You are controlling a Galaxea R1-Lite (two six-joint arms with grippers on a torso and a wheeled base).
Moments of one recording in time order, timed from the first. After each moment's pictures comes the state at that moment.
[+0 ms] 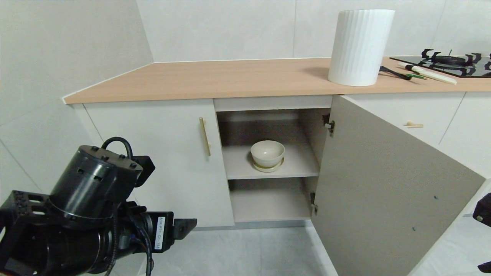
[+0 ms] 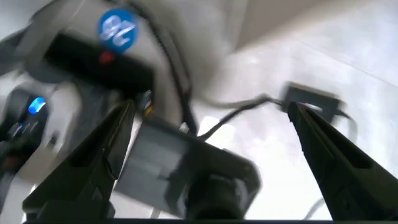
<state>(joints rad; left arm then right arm) -0.64 1.41 -0.80 0.23 0.34 -0.48 0.54 1.10 -0.81 0.74 -0.11 0.12</state>
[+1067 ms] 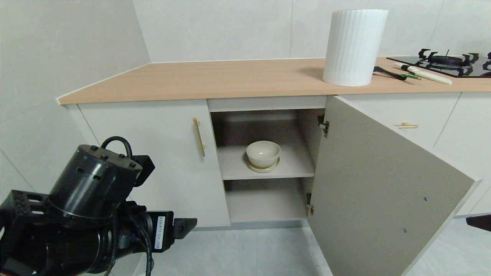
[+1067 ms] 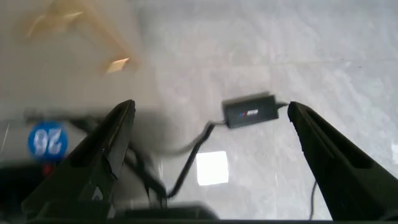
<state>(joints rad) -0.64 1.41 -0.80 0.23 0.34 -0.48 -0.07 1.16 -0.83 0.47 -0.10 -0.08</state>
